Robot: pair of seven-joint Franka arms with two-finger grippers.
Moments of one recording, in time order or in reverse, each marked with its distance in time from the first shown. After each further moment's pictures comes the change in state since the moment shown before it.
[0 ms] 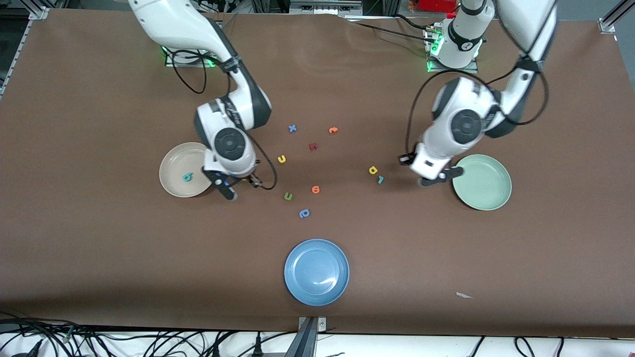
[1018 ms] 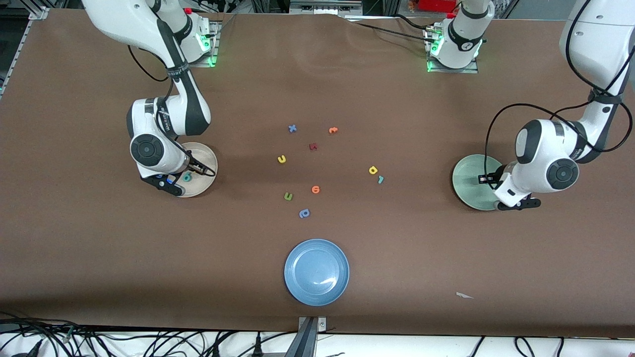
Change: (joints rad) left arm 0.355 0.232 0.008 0.083 0.245 0.019 0.380; right arm -0.037 -0.124 -0.168 -0.270 0.062 0.053 -0.550
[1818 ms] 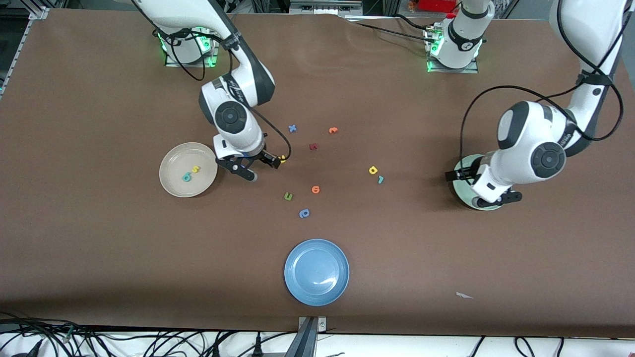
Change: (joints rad) left arm -0.008 -0.126 -0.237 0.044 -0.139 -0.124 -0.272; right arm 0.069 0.057 0.307 0.090 0.007 0.209 0.444
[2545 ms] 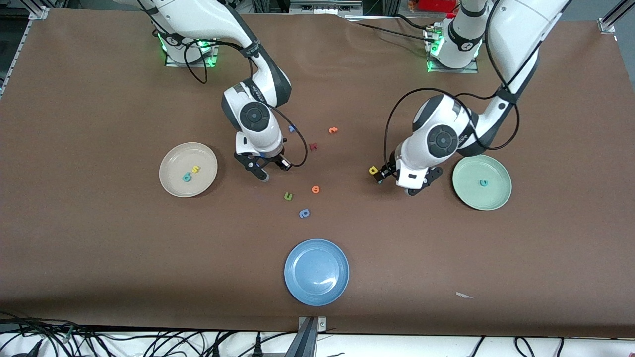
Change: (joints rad) left arm -0.240 0.145 -0.062 -0.031 0.023 0.290 -0.772; right arm 0.054 0.085 0.002 0.044 0.002 0.078 0.258
